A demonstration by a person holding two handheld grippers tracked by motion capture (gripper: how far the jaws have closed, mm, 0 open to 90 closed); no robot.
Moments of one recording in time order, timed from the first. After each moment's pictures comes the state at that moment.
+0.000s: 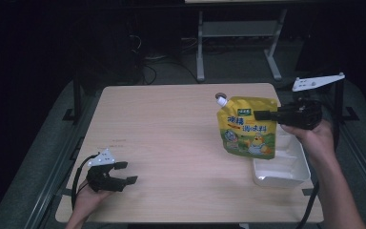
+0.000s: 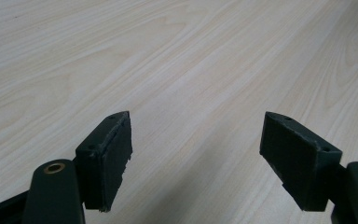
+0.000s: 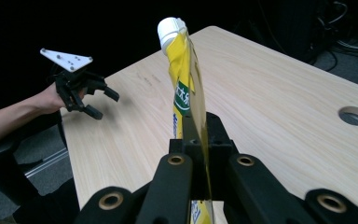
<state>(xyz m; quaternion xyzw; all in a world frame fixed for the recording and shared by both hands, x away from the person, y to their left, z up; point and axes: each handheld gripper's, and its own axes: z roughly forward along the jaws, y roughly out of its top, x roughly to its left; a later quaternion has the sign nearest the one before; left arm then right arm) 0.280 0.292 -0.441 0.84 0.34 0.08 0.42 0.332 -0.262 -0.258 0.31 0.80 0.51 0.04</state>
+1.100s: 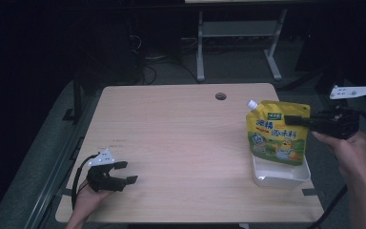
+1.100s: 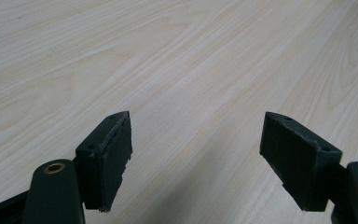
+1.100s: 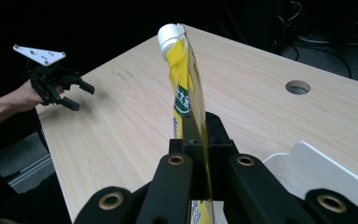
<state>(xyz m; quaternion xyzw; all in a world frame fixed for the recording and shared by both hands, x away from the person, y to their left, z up) 0.280 0.291 -0.441 0.84 0.34 0.08 0.42 0.309 -0.327 -0.267 0.35 0.78 0.51 0.07</state>
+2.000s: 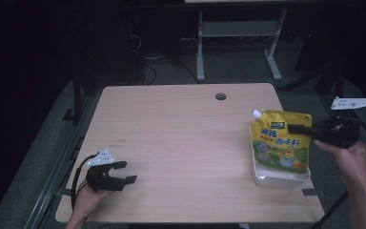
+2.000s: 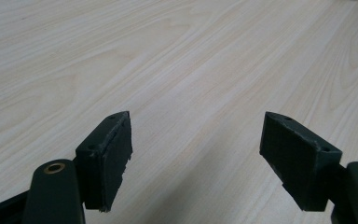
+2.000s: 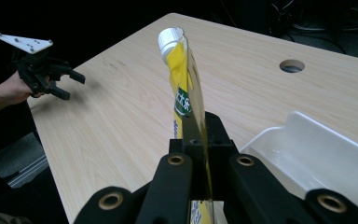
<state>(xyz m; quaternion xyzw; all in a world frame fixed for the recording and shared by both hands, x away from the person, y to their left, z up) 0.280 0.292 -0.440 0.84 0.34 0.08 0.42 0.304 -0.342 -0.296 0.37 0.78 0.50 0.07</state>
